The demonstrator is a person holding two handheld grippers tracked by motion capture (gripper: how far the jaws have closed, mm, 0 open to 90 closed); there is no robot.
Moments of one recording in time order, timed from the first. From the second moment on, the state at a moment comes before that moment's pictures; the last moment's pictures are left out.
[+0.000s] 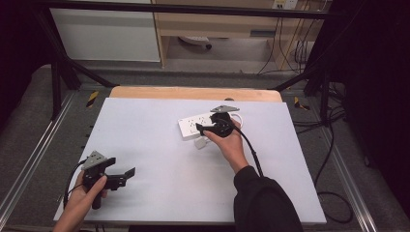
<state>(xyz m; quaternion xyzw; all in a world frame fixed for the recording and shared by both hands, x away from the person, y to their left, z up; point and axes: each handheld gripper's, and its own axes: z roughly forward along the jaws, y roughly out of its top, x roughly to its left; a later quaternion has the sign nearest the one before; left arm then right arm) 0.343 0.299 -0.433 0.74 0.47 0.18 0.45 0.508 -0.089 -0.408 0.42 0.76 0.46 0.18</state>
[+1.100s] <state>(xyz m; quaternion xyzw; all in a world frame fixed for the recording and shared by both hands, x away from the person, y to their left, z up) 0.343 0.299 -0.434 0.74 0.46 0.18 0.45 0.463 -0.169 -0.339 0.44 0.72 0.49 0.22</state>
